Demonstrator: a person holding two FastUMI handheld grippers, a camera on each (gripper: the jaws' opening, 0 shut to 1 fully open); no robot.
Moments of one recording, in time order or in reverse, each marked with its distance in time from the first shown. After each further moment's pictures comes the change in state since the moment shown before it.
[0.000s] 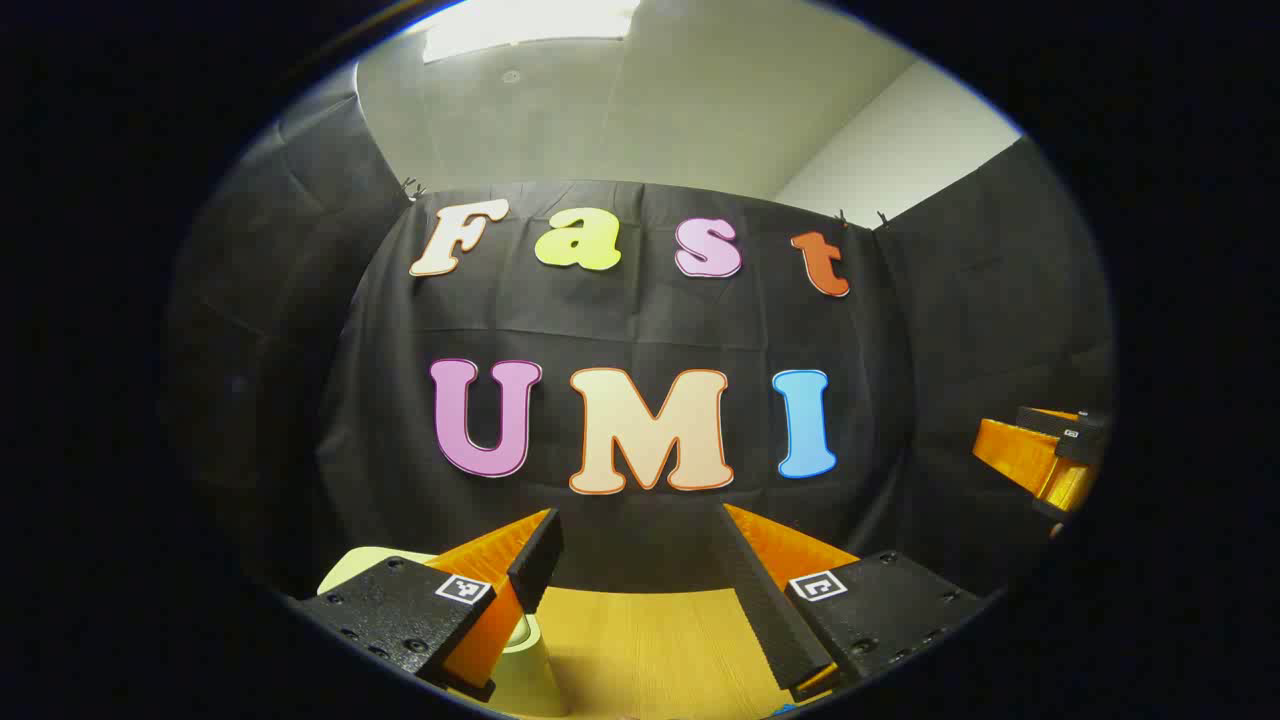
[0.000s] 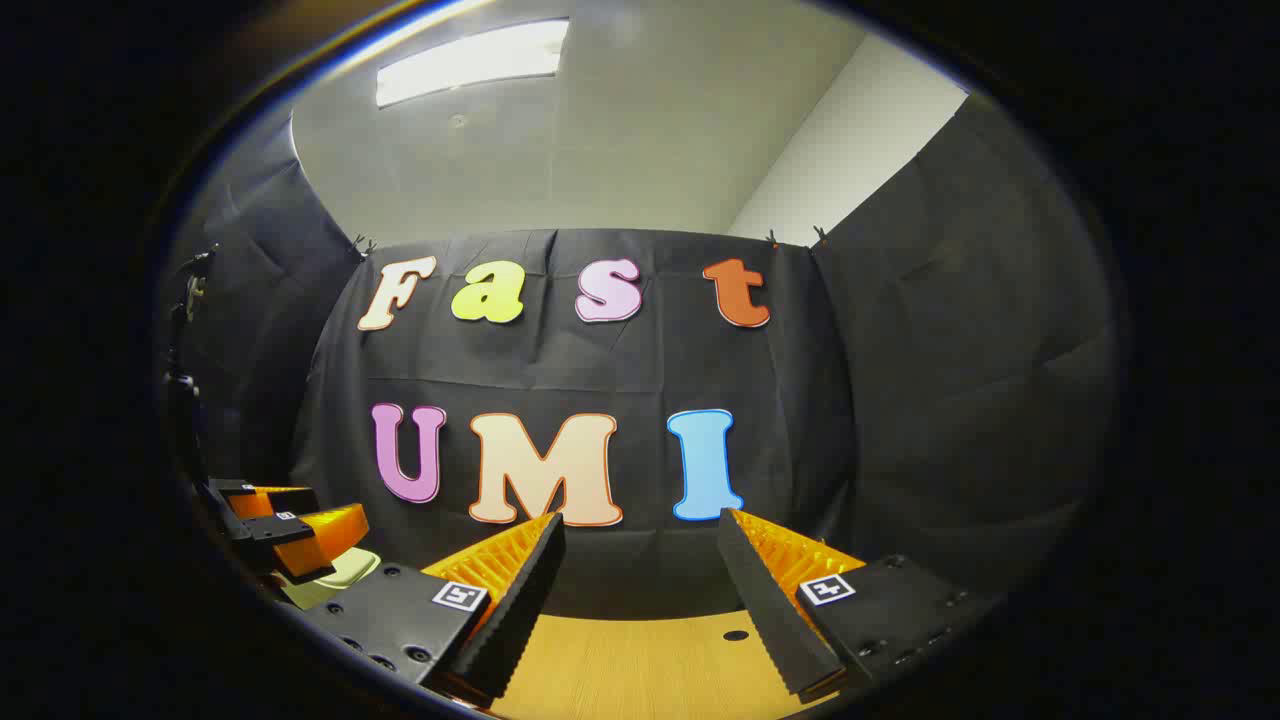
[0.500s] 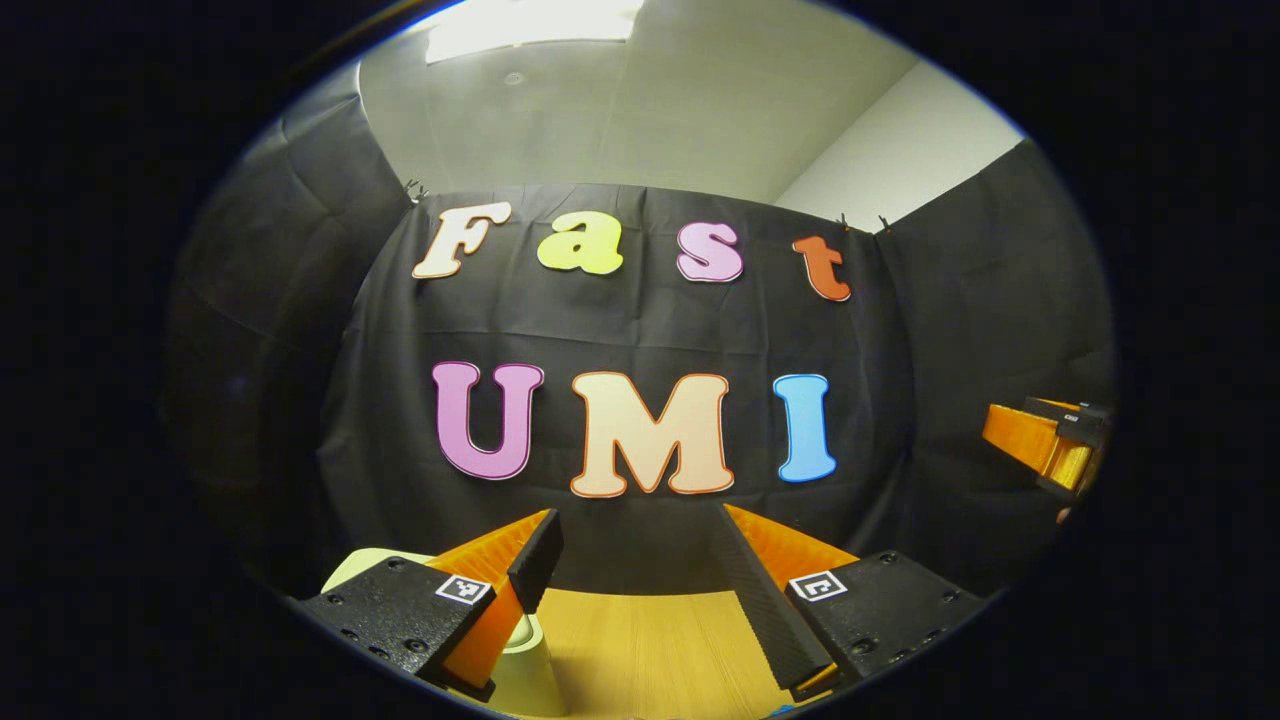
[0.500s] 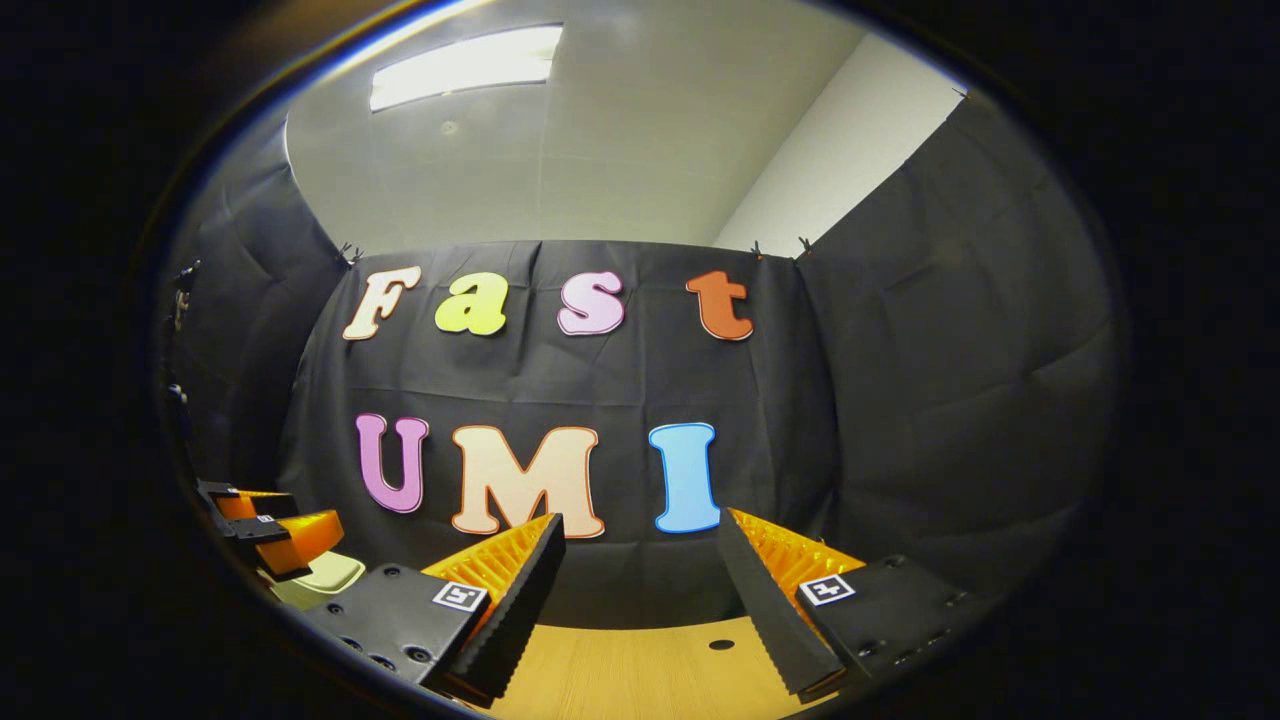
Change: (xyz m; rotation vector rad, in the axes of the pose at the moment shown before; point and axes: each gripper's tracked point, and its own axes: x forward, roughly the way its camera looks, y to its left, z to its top) left arm -0.002 0.003 0.004 -0.004 -0.003 0.005; right arm 0.003 -0.021 0.011 -0.006 -0.027 -0.038
